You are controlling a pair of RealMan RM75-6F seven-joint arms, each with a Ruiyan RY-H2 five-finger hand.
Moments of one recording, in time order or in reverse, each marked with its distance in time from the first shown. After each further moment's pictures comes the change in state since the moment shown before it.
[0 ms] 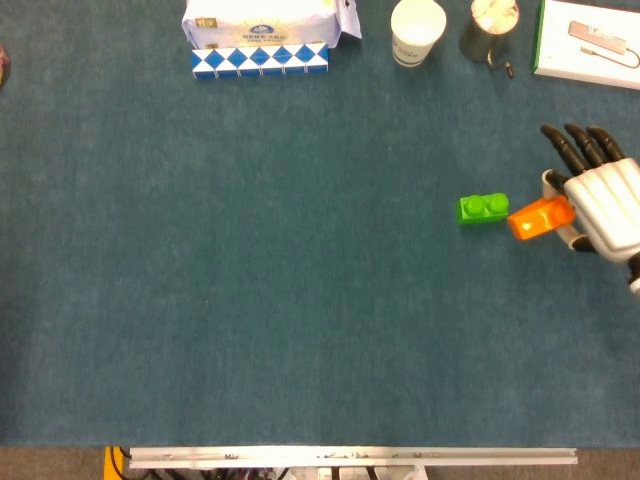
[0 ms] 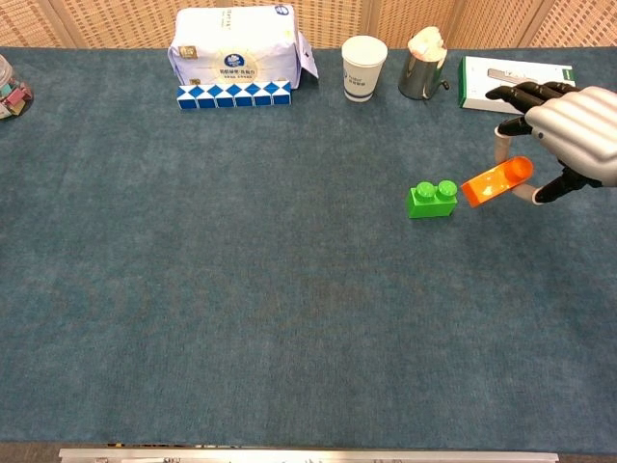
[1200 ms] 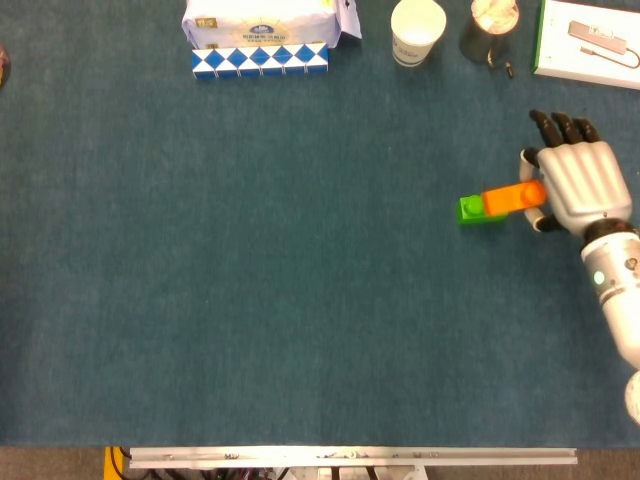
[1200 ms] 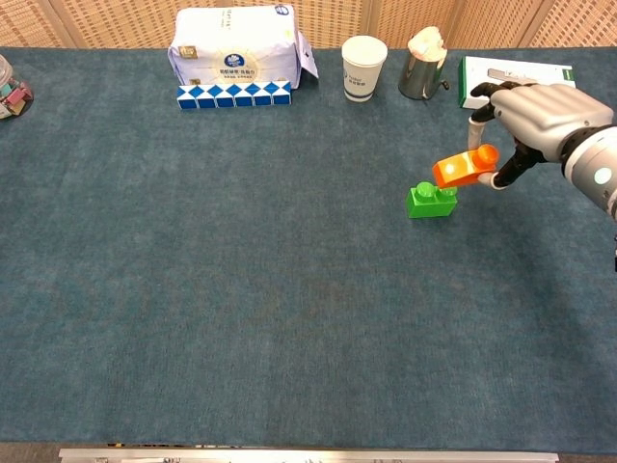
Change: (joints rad) left arm 0.006 0.028 -0.003 -0.018 0.001 0.007 -0.039; right arm 0.197 -0.097 0.104 -0.162 0.604 0.097 -0.293
